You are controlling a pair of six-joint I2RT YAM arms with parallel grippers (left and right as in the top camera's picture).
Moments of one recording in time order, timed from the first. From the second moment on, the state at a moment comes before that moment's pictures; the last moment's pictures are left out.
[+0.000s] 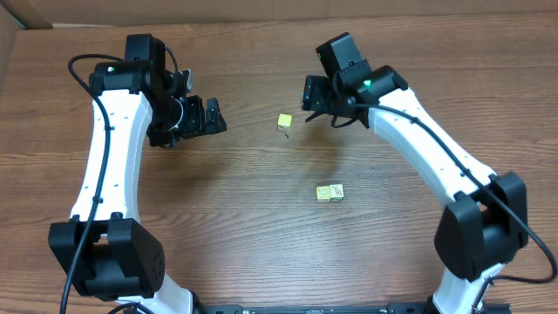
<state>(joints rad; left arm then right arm) 0.04 1.78 1.67 -1.30 0.25 -0.10 0.45 1.95 1.67 -0.81 0.02 0.56</state>
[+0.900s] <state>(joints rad) 0.04 1.78 1.67 -1.31 0.25 -0.10 0.15 2.04 1.67 -0.75 -0.19 0.01</state>
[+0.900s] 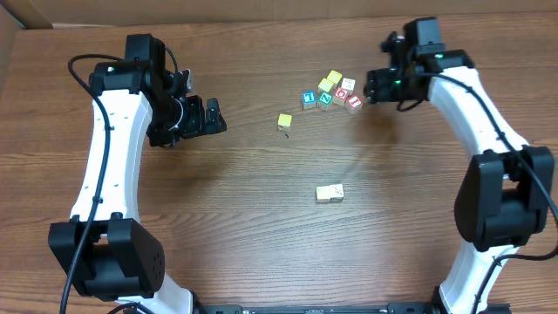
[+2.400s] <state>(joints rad) 0.04 1.78 1.67 -1.30 0.25 -0.10 0.22 2.17 1.64 -0.61 -0.12 -0.17</state>
